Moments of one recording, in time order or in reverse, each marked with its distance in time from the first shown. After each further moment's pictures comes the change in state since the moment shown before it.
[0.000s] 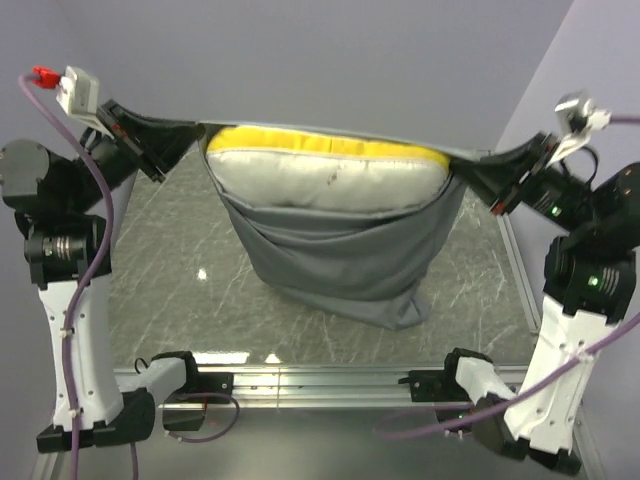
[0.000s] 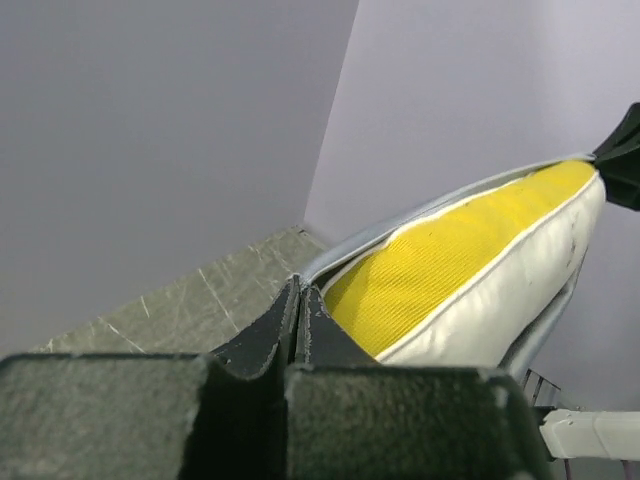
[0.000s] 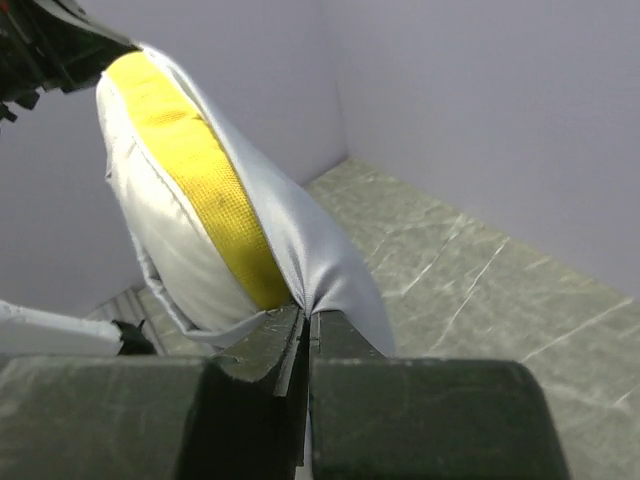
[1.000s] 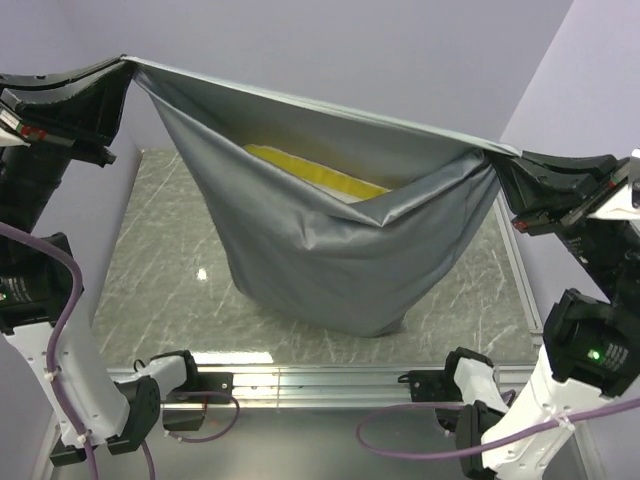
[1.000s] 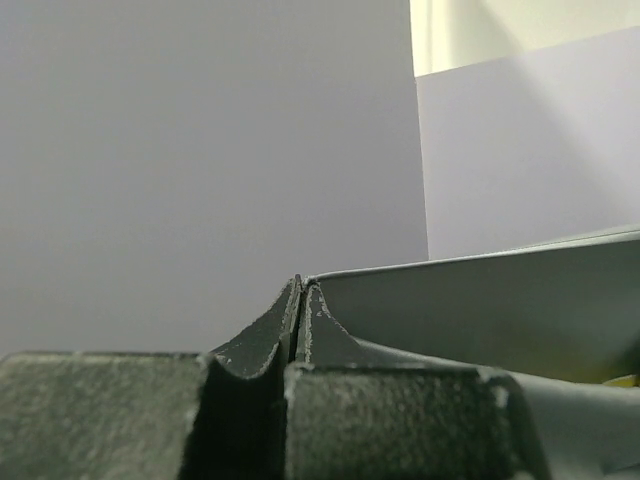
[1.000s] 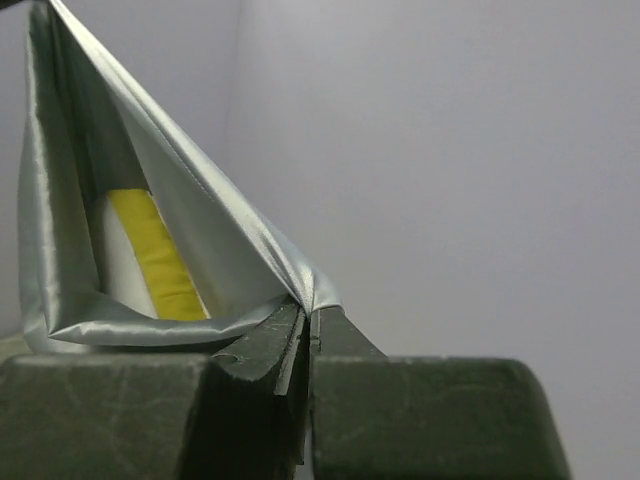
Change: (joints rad) left arm 0.064 0.031 0.419 0.052 -0.212 0.083; right arm -0.108 -0.133 0.174 0.186 0.168 -0.020
